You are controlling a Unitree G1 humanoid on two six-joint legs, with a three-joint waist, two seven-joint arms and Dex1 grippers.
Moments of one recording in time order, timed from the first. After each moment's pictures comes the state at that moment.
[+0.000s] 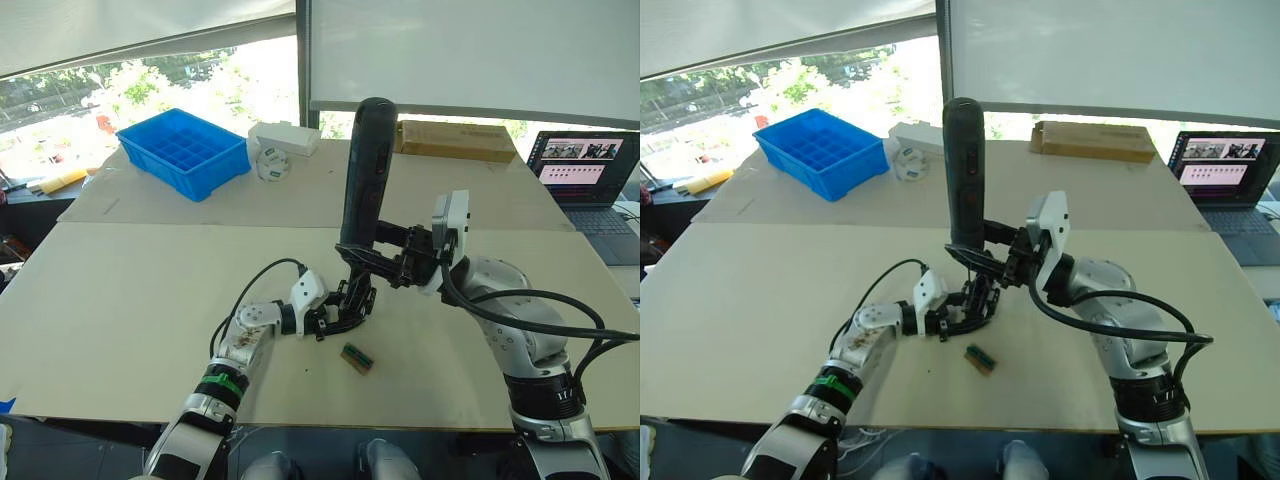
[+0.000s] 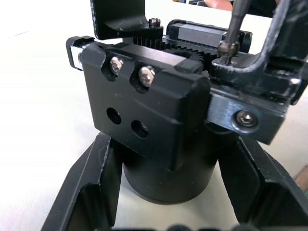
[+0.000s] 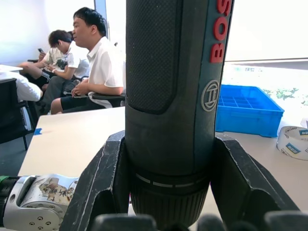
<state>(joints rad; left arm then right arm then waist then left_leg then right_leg) -0.54 0.15 -0.20 0.53 -0.14 -0.04 -1.02 -0.49 -0.44 0.03 -0.30 0.59 0.43 0.82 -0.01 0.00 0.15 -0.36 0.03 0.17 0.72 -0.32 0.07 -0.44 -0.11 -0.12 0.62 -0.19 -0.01</state>
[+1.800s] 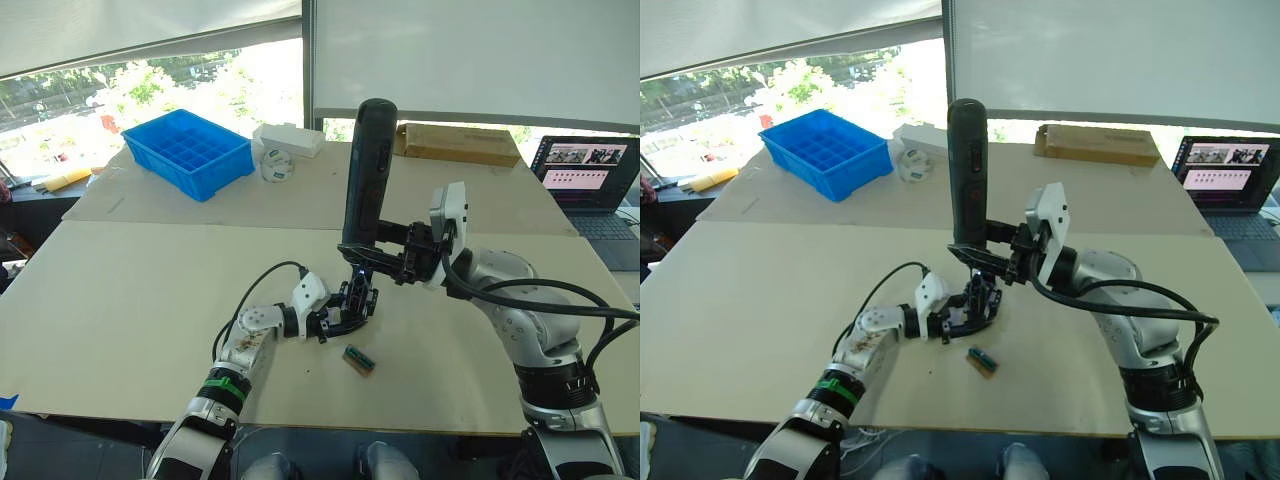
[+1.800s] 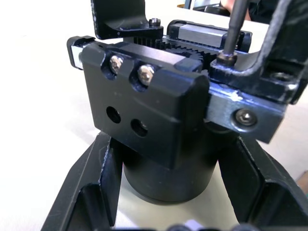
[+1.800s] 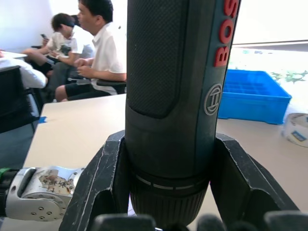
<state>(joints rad) -0.53 0.14 -0.20 0.53 -0.14 -0.04 -1.01 -0.58 -0.52 0.00 -0.27 0.66 0.51 0.84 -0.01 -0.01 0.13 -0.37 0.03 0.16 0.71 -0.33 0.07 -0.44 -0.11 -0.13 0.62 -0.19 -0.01</state>
